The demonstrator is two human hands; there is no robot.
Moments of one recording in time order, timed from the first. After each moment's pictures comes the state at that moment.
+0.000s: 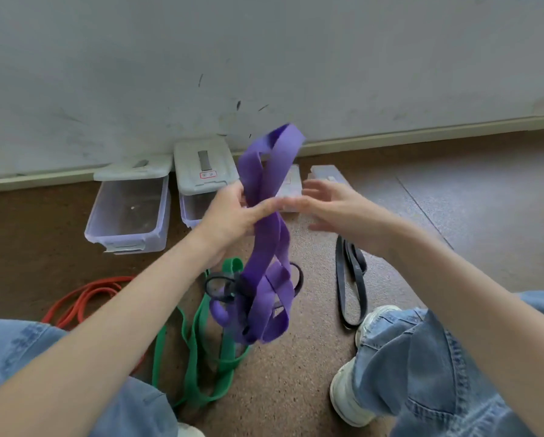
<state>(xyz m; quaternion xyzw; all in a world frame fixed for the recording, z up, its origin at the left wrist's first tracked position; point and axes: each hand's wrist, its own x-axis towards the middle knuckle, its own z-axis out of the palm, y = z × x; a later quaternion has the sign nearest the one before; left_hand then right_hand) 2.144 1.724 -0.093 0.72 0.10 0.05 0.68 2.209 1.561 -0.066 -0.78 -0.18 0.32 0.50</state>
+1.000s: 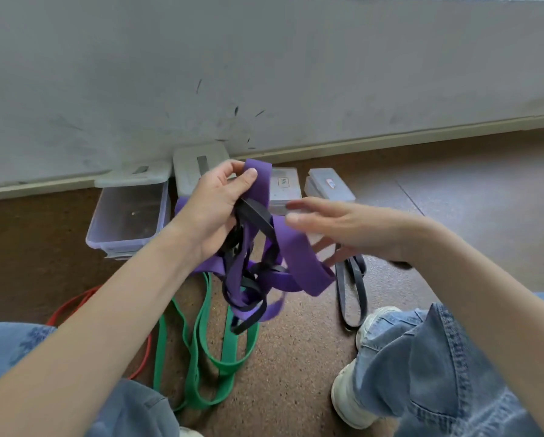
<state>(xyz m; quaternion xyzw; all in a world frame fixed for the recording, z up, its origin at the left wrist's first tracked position) 2.144 1.724 -0.064 0.59 0.09 0.09 0.80 2.197 1.545 -0.041 -0.79 -0.23 0.44 0.36</state>
